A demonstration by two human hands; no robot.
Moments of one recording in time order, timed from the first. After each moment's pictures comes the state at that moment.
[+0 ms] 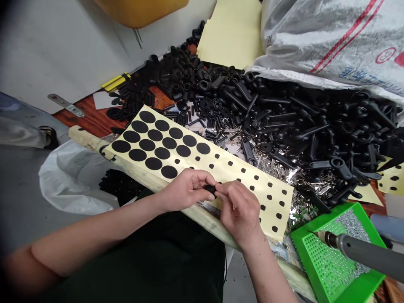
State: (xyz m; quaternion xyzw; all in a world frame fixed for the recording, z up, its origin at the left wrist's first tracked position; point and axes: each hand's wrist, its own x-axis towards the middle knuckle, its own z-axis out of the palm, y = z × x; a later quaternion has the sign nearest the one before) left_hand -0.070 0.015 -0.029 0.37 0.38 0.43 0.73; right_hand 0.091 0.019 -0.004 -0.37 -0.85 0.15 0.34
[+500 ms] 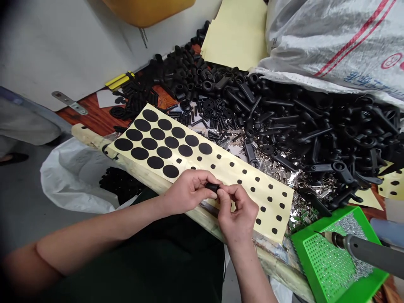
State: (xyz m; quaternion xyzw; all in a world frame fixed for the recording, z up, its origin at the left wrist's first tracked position) left_hand -0.067 0.011 -0.031 0.39 0.40 0.48 0.68; right_hand 0.079 -0.002 -0.018 -0.58 -0.64 0.31 0.39
